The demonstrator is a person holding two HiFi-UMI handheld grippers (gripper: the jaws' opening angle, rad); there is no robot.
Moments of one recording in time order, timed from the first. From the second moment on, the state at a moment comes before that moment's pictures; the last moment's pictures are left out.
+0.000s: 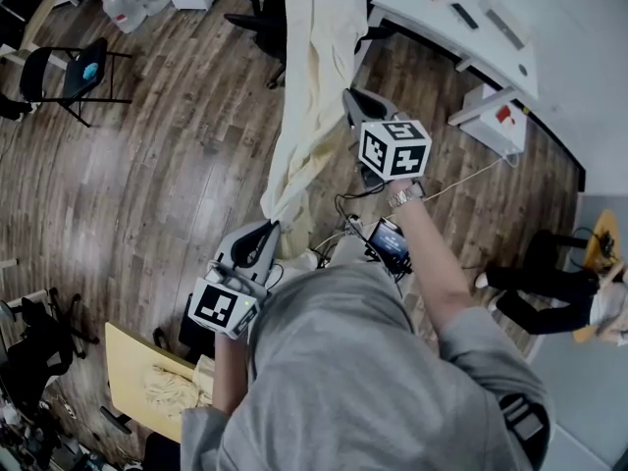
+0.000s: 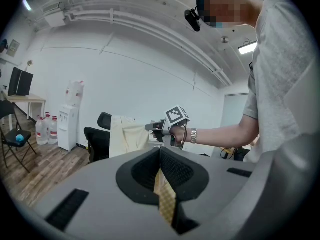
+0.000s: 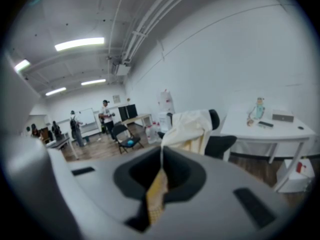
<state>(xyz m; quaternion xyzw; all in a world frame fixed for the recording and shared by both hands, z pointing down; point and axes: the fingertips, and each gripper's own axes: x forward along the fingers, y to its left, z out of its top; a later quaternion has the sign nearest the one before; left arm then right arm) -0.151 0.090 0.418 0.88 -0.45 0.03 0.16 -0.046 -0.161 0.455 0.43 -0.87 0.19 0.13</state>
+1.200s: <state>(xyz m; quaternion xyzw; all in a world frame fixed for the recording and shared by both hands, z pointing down) -0.147 0.085 0.413 0.88 -0.45 0.03 0.14 -0.038 -0.099 0.428 0.43 -0.88 0.16 0.11</state>
